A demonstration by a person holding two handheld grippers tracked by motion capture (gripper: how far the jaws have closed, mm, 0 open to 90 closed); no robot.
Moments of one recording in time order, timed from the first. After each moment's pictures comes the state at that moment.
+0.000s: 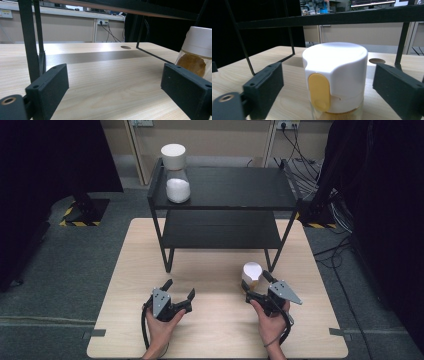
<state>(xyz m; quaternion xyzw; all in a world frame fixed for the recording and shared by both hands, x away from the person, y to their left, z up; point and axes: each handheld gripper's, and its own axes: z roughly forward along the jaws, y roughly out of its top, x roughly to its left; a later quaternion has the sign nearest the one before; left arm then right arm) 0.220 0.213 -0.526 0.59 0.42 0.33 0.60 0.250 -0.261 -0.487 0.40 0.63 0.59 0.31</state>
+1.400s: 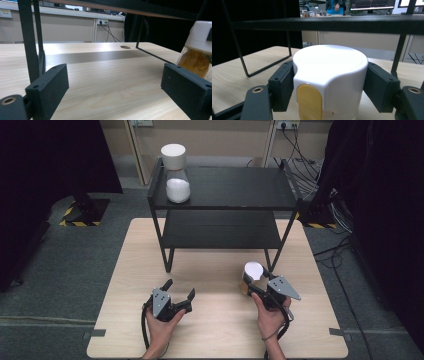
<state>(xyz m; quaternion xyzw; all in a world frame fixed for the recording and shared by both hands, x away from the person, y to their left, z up) 0.221 0.214 -0.526 0.59 0.42 0.33 0.60 0.258 -0.261 -0.479 0.38 0.63 0.59 0.33</state>
